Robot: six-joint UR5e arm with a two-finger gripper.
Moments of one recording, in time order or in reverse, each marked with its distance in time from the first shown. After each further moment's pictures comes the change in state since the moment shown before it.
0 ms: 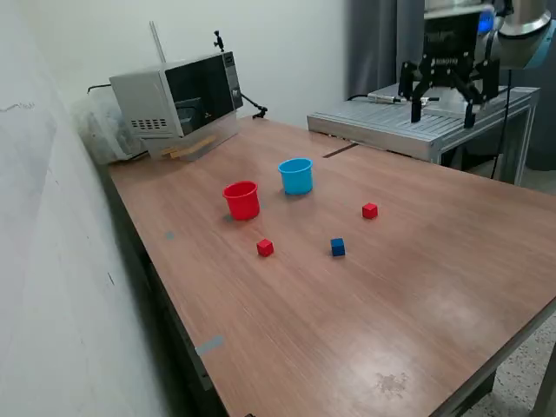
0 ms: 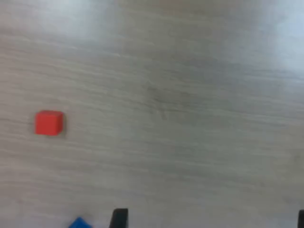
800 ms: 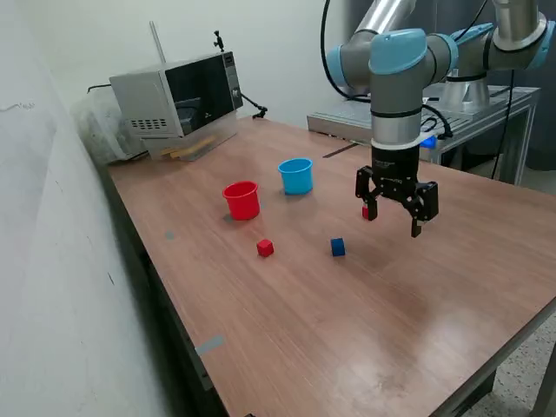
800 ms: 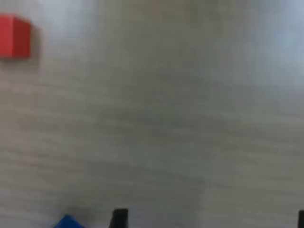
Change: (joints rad) arm -0.065 0.356 -0.193 -0.143 -0.004 -0.046
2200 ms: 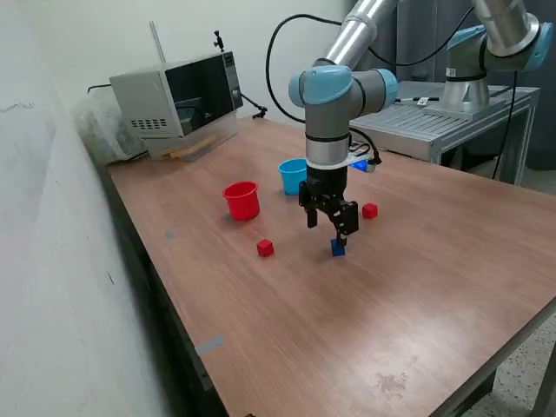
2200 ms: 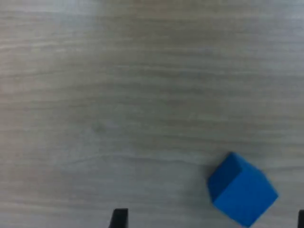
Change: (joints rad) arm -0.127 0.087 -0.060 -0.079 -0.057 -0.022
